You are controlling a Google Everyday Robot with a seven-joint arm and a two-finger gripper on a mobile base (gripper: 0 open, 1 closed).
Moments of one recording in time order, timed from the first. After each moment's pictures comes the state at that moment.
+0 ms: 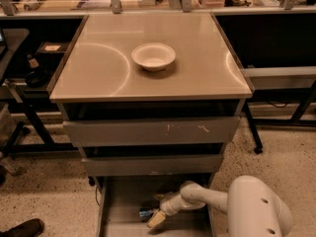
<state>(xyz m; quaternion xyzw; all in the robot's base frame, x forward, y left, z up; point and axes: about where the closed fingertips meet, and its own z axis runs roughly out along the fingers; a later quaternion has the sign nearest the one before) 0.514 0.026 0.139 -0.53 0.74 0.33 0.23</state>
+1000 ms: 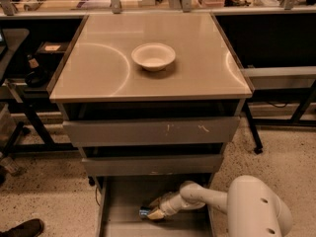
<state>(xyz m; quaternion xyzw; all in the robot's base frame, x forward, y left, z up) 0.514 0.026 0.139 -0.53 0.74 0.33 0.23</state>
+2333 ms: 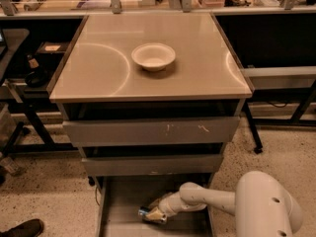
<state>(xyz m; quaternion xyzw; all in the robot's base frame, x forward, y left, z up) 0.508 0.029 0.168 -0.52 0.76 0.31 0.24</state>
